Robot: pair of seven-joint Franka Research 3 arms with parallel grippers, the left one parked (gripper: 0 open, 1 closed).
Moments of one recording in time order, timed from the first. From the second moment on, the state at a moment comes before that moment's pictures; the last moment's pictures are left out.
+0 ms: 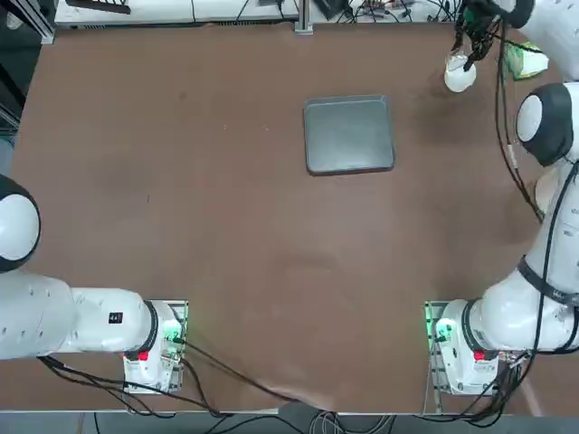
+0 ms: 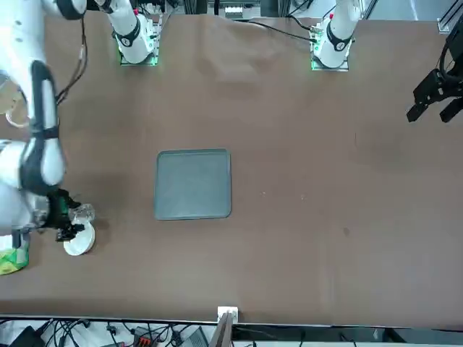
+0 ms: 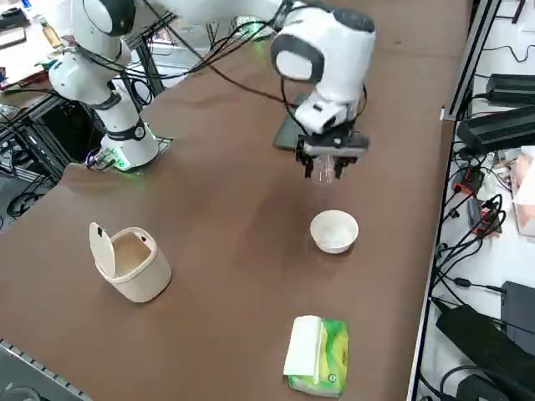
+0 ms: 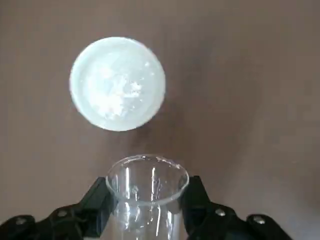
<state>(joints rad) 0.01 0.67 -0.07 -1.29 -0.06 1.83 1.19</state>
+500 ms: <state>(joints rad) 0.16 0.49 -0.07 -1.59 -0.39 1.82 1.53</state>
